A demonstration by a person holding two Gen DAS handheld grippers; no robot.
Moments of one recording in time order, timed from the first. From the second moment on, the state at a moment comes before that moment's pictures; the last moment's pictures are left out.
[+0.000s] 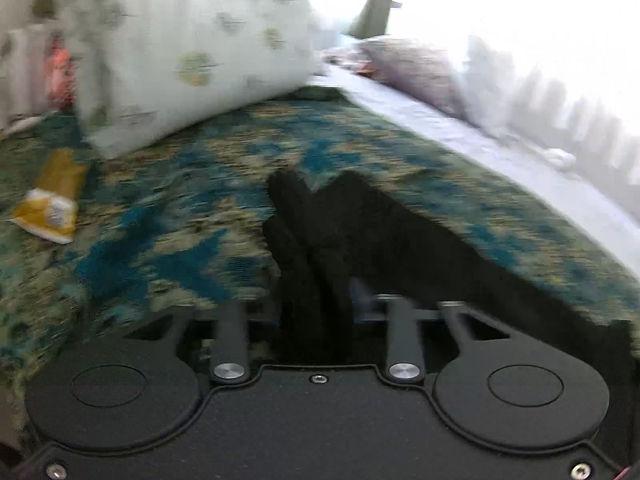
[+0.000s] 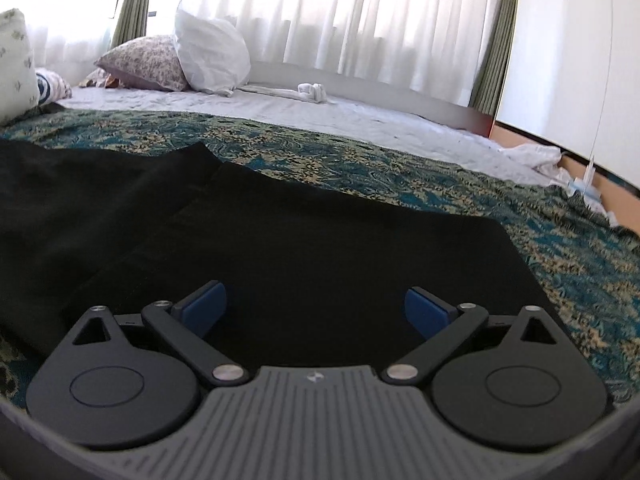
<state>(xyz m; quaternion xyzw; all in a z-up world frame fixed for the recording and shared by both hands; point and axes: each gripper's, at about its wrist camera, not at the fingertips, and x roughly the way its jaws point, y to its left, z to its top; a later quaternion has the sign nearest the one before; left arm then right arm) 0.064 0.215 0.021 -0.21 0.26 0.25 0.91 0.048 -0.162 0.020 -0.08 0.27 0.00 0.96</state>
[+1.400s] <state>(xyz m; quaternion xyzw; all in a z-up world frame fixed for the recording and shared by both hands) 0.015 -0.091 0.066 0.06 0.27 -0.24 0.93 -0.004 -0.309 0.054 0.16 0.26 0.00 0.95</state>
